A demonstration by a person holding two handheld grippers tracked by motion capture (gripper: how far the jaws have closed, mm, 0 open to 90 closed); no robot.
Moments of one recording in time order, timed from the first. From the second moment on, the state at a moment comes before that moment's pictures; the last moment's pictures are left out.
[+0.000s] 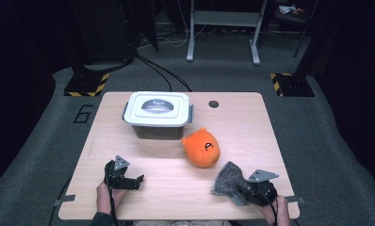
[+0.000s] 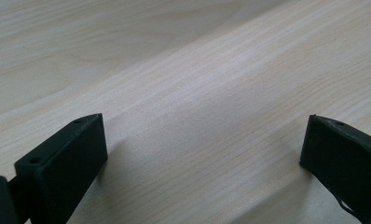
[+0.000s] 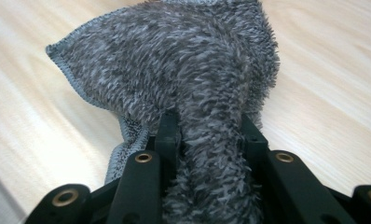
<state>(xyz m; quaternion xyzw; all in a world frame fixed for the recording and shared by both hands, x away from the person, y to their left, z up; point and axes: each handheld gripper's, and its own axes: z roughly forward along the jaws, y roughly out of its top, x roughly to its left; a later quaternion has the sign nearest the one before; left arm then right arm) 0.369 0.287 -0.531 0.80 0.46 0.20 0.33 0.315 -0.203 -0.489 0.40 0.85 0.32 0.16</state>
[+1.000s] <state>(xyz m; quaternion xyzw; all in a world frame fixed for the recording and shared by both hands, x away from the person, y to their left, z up) 0.369 0.287 -0.531 0.80 0.46 0.20 0.33 0.372 -0.262 -0.491 0.54 0.75 0.29 0.25</state>
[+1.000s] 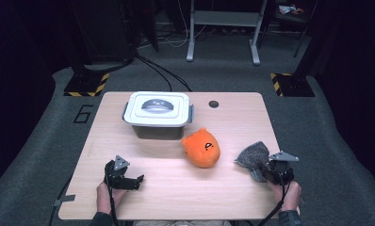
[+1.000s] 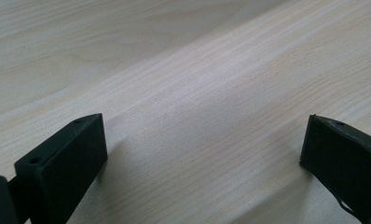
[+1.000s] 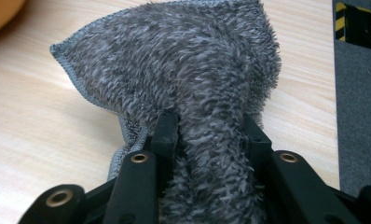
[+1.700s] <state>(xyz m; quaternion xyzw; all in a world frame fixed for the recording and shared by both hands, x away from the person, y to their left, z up) 0.369 0.287 -0.531 0.80 0.46 0.20 0.33 0.396 -0.272 -0.505 0.56 0.73 0.29 0.26</state>
